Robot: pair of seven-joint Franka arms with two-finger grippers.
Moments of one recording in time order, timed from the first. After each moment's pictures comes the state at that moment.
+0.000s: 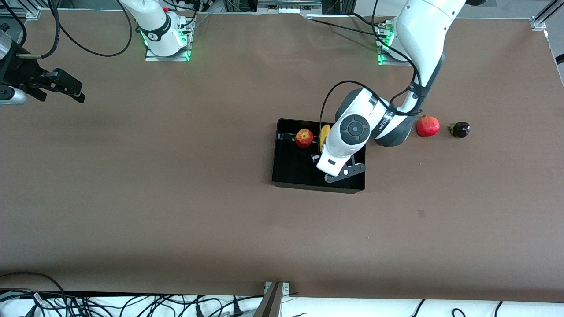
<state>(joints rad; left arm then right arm) -0.36 0.63 -0.21 -1.63 -0.02 2.15 -0.89 0.20 -0.07 -0.16 -1.67 -0.01 1.61 0.08</state>
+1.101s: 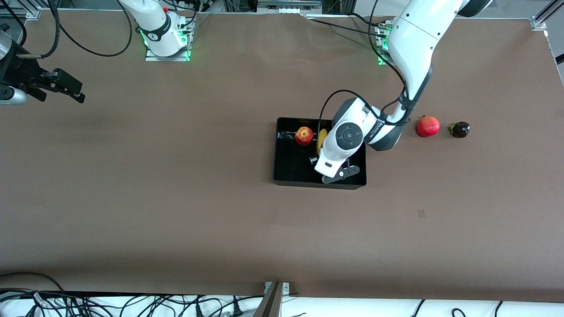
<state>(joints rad) -0.37 0.70 -0.21 -1.69 -0.01 2.29 -0.89 0.20 -0.07 -0.16 -1.67 -0.01 1.61 0.08</state>
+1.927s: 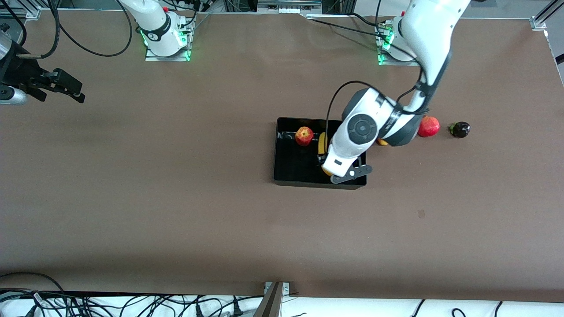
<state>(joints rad) -0.31 0.52 -0.21 -1.66 0.00 2.09 -0.80 0.20 -0.07 -0.16 -1.67 -0.01 1.61 0.08</state>
